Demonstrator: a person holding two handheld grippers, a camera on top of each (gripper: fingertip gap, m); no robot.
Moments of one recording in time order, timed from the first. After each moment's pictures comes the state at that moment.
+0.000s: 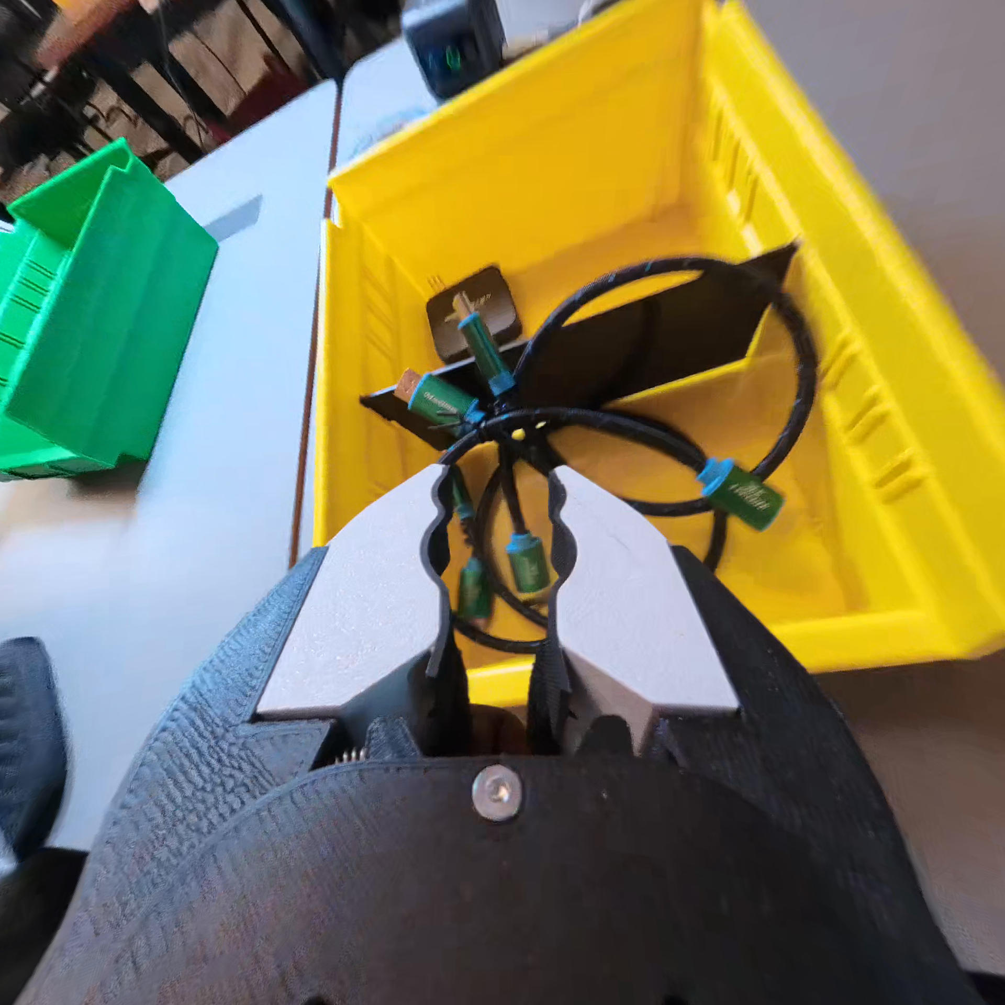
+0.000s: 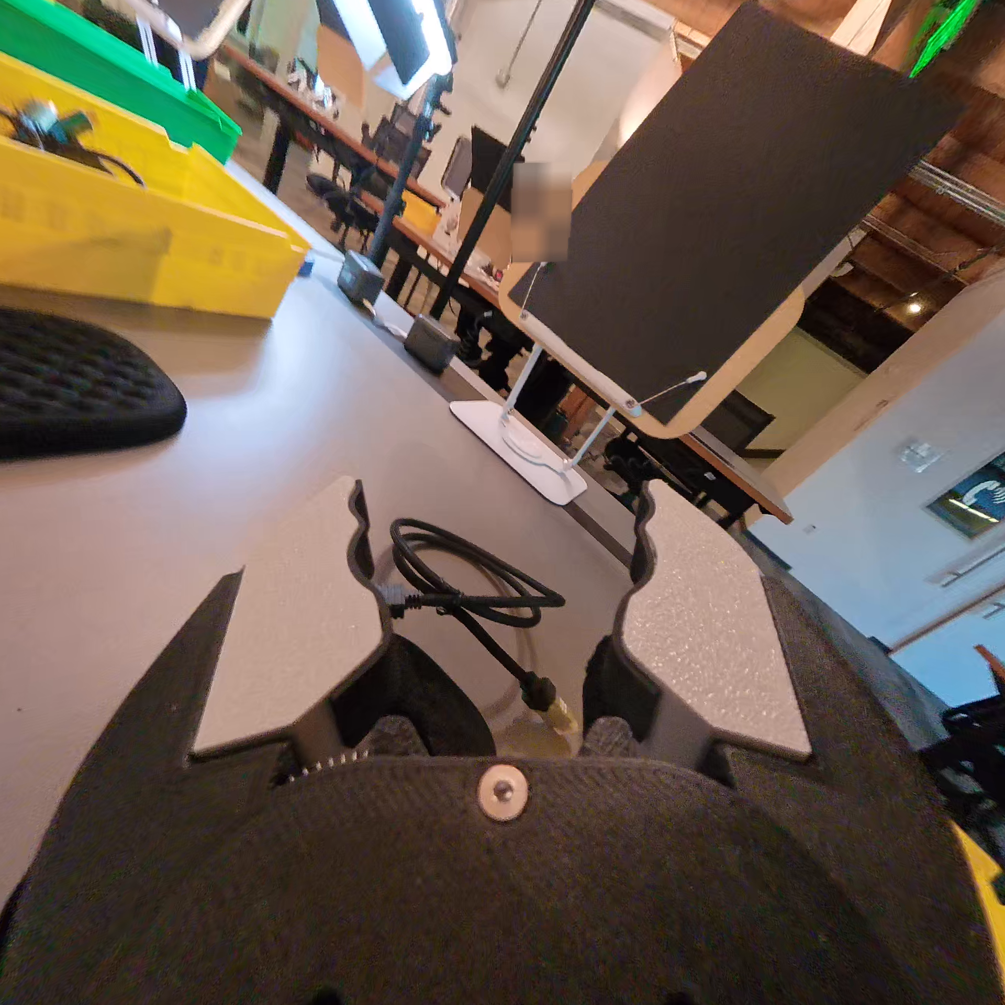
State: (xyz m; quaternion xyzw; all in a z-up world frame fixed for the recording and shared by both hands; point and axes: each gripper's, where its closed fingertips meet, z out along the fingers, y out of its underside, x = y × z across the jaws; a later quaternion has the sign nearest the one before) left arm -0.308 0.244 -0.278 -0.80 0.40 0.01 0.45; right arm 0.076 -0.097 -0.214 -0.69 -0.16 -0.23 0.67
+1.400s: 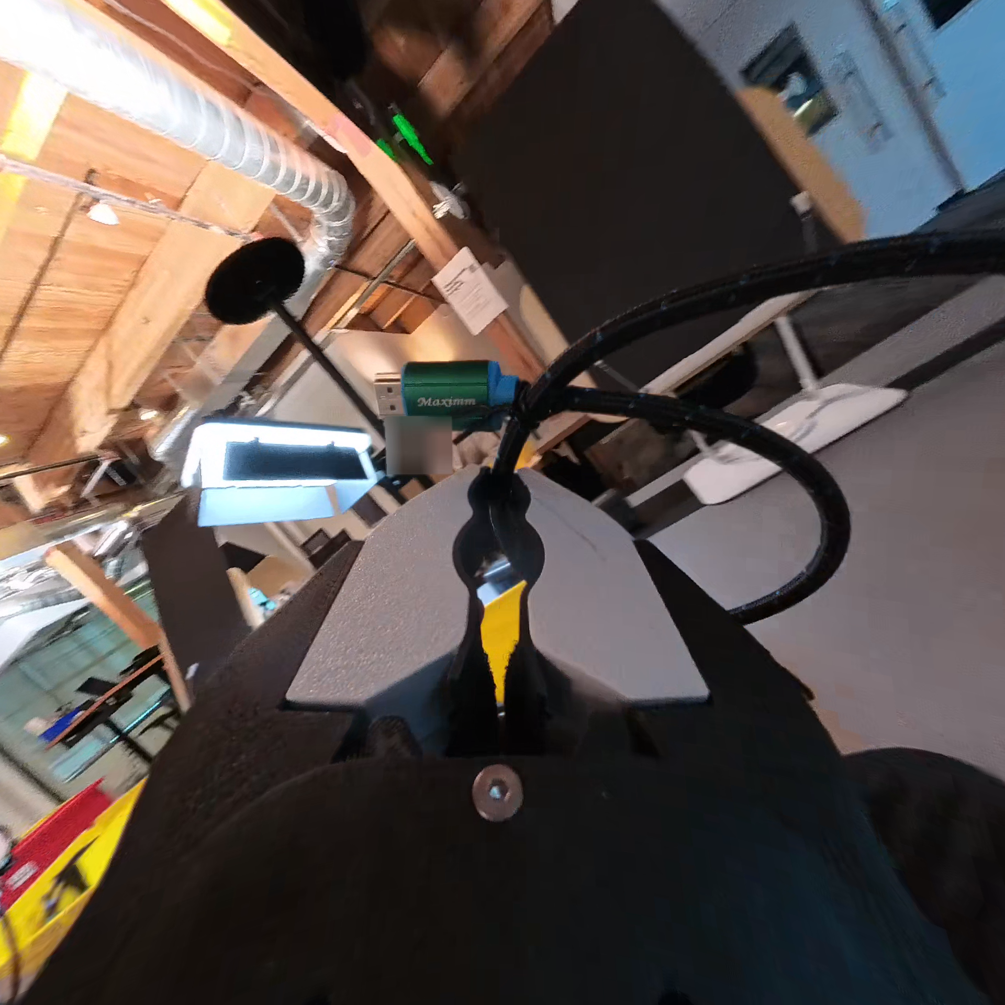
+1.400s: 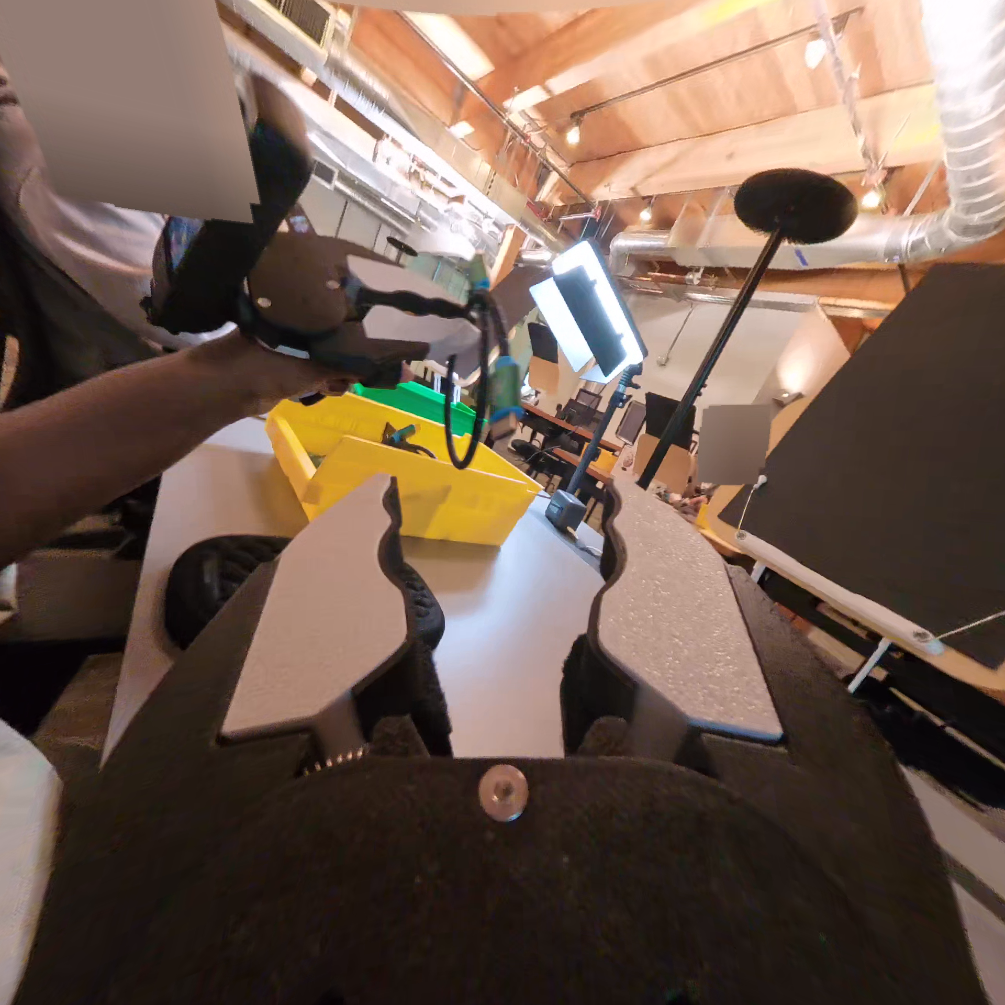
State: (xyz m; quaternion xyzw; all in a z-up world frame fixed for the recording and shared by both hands) left arm -0.148 0.097 -0.149 -0.46 0.38 0.01 0.80; right arm -0.056 -0.072 -0.205 -0.54 -0.26 0.00 0.80
